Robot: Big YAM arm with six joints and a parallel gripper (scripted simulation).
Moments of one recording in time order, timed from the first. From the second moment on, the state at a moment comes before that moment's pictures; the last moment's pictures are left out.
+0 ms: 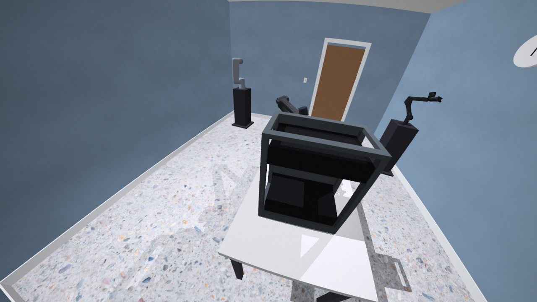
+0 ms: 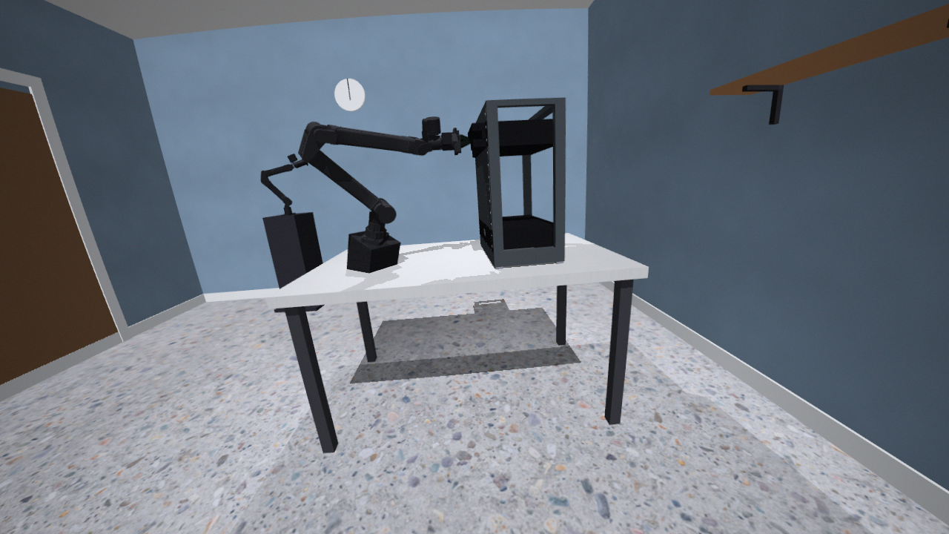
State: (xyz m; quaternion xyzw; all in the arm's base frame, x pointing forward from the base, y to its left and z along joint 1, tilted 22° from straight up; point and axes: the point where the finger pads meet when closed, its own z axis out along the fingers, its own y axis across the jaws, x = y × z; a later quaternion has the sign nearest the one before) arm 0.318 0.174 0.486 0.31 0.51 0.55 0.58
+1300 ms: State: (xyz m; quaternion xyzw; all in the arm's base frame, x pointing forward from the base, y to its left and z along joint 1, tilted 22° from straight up) arm 0.260 0.155 0.468 0.32 0.50 0.55 0.58
